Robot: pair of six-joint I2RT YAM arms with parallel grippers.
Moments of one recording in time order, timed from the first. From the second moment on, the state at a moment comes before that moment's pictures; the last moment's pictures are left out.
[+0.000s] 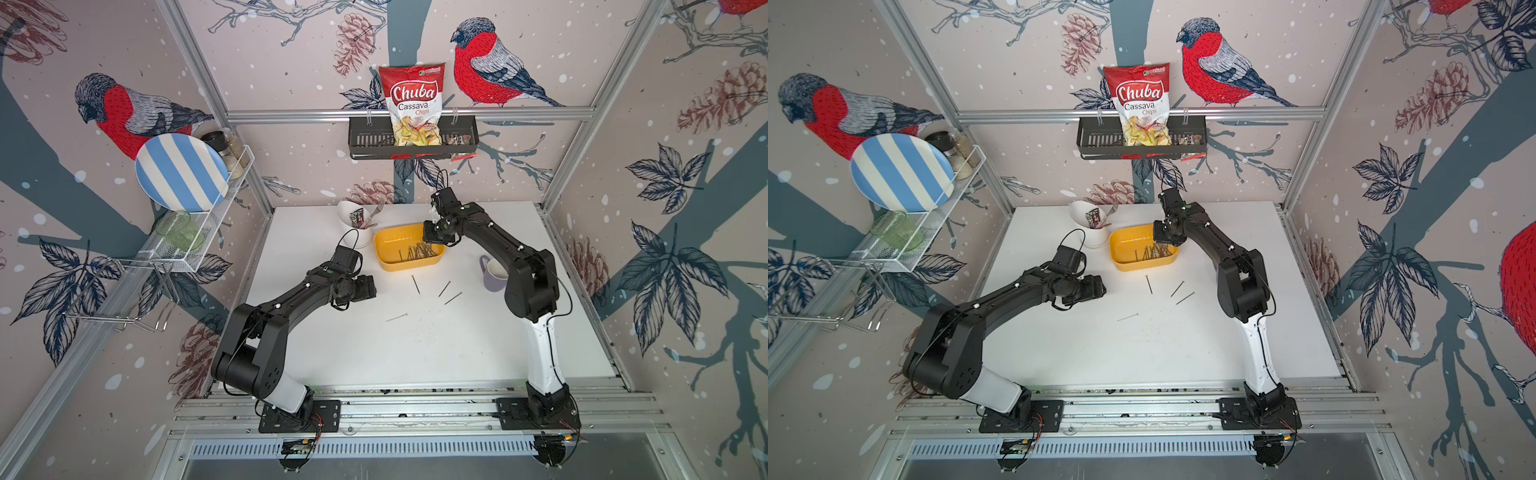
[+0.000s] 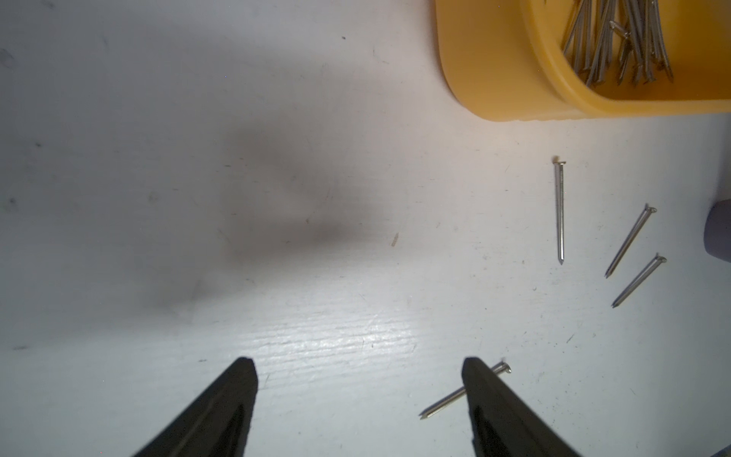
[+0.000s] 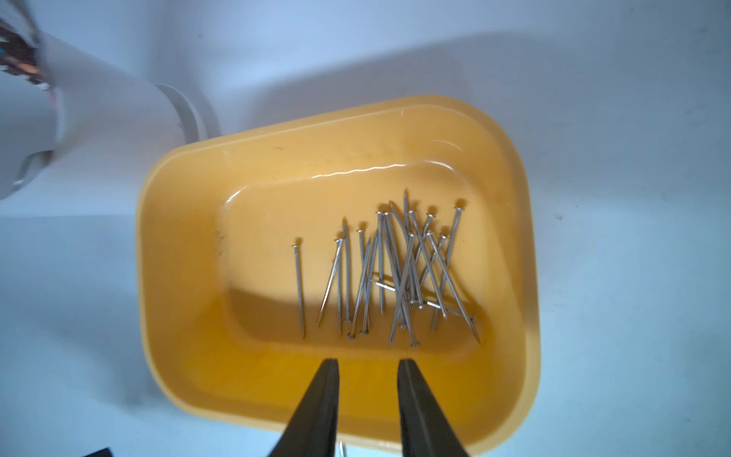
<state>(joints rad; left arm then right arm) -0.36 1.54 0.92 -0.48 0.18 -0.52 0.51 2.19 2.00 -0.84 -0.13 0.37</state>
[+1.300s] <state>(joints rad) -0.39 1.52 0.89 -0.44 0.20 -0.54 0.55 2.00 1.38 -0.67 -0.12 0.43</state>
